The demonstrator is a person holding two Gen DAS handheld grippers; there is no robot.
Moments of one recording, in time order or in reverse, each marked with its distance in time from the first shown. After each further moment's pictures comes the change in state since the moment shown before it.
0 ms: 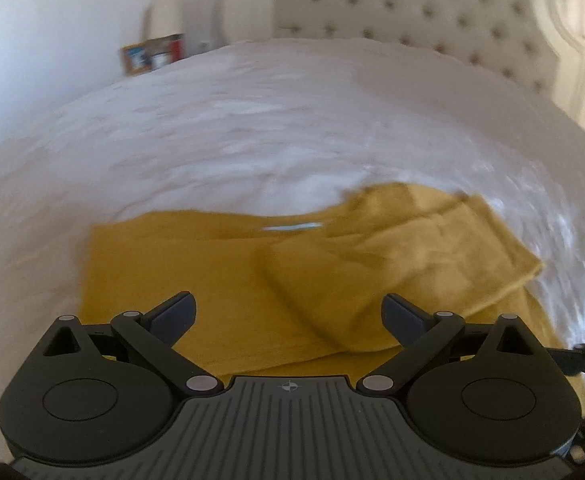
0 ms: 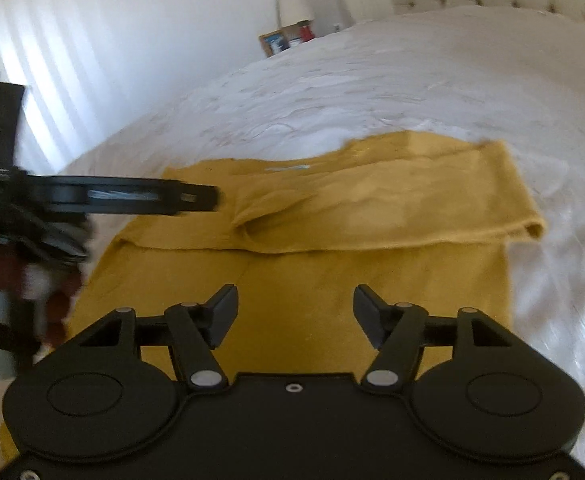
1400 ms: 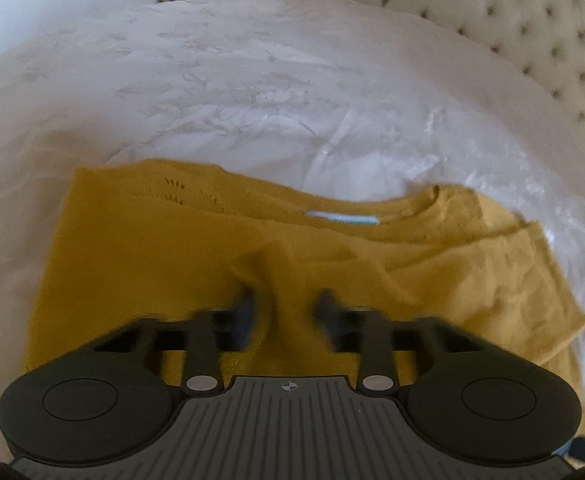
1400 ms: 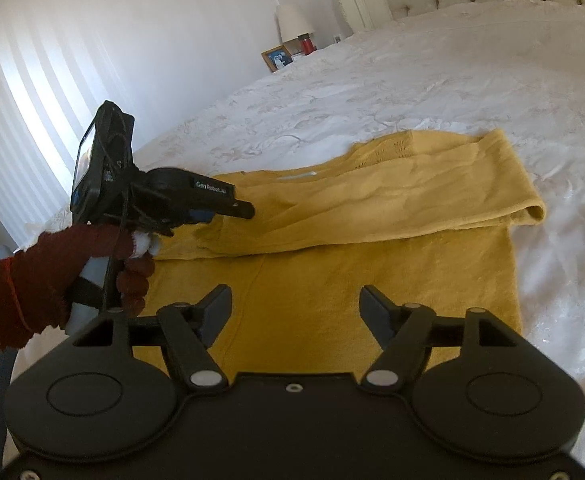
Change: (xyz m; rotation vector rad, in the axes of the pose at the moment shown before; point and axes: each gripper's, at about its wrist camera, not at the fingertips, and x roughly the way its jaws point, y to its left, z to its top) left arm 0.069 0.053 0.000 -0.248 0.129 -0.034; right arm -0.004 0.004 -0.008 0.065 -0.045 0.054
